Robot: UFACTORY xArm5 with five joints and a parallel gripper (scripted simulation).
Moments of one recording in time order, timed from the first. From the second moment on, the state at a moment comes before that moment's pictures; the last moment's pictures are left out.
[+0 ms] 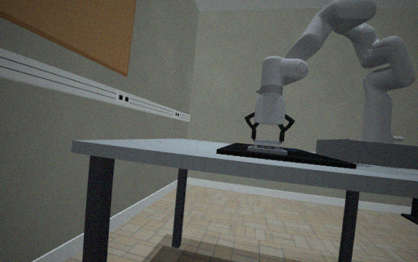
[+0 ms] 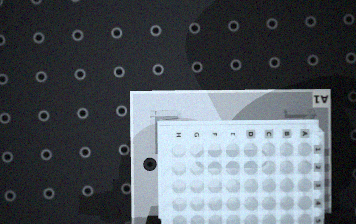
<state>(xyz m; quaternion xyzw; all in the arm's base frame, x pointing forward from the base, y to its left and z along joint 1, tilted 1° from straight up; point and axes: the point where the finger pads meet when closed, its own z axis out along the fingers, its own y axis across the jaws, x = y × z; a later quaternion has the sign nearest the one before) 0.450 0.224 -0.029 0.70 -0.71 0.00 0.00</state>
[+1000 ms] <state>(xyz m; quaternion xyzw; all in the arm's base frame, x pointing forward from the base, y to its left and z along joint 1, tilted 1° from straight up) 0.449 0.223 -0.032 0.70 -0.71 0.00 0.01</state>
